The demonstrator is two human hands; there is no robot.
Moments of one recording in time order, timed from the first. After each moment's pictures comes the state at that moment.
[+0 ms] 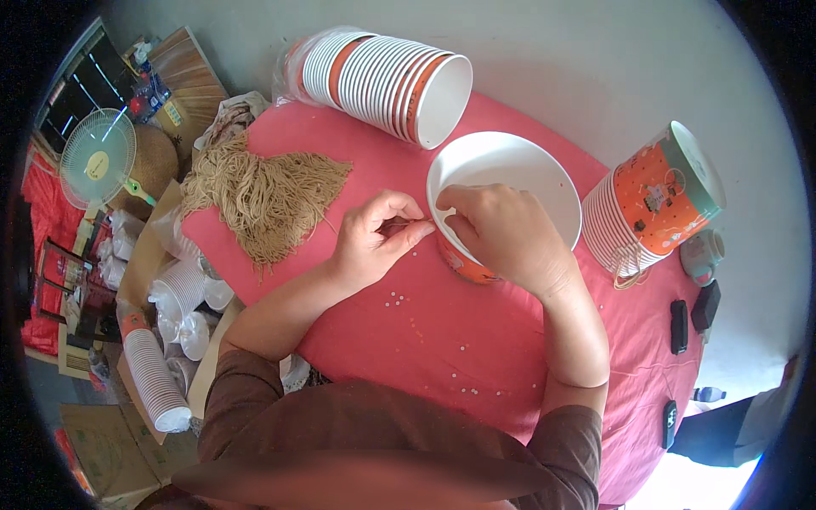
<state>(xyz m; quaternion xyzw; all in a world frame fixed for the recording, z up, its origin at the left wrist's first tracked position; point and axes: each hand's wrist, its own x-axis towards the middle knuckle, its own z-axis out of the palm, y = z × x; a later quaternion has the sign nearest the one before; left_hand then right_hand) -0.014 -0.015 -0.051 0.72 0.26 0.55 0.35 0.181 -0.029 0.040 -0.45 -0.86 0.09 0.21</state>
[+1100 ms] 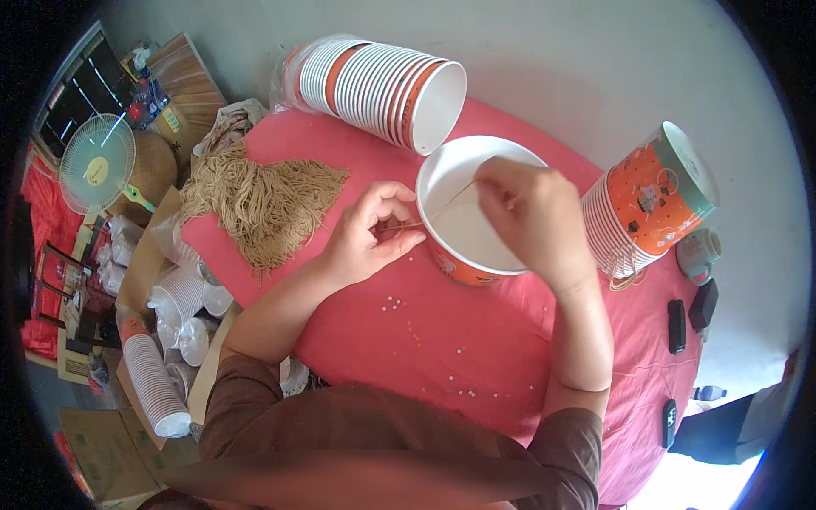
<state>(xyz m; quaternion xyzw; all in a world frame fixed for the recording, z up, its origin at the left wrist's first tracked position) -0.029 -0.008 -0.043 0.76 0.26 0.47 0.36 0.203 -0.027 0.047 -0.49 -0.80 0.08 0.35</state>
